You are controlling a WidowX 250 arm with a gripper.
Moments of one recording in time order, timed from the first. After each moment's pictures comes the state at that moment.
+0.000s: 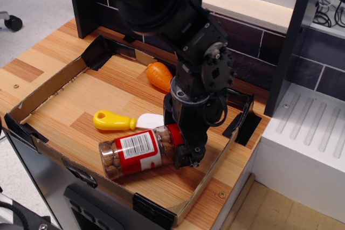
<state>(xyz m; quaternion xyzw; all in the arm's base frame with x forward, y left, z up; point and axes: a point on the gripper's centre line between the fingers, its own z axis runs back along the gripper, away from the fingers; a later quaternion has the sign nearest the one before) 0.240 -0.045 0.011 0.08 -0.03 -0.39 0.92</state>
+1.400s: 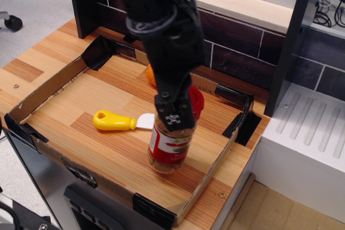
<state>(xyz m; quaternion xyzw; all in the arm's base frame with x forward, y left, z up) 0.224 -0.040 0.101 -0.04 -0.13 -0.48 0.87</state>
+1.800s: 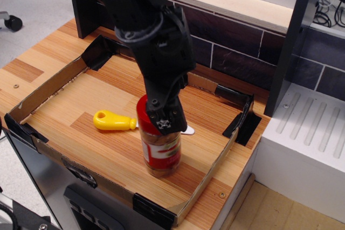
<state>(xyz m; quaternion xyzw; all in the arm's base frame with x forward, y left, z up) 0.224 -0.035 0.093 -0.03 -0.15 -0.48 0.86</state>
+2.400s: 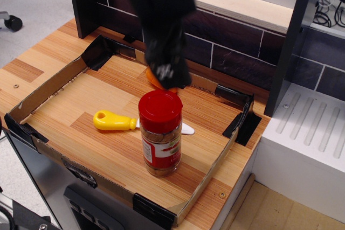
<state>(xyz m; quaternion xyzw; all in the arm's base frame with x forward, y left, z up) 0.236 -0.032 0.150 -0.05 -0.17 -0.46 0.87</state>
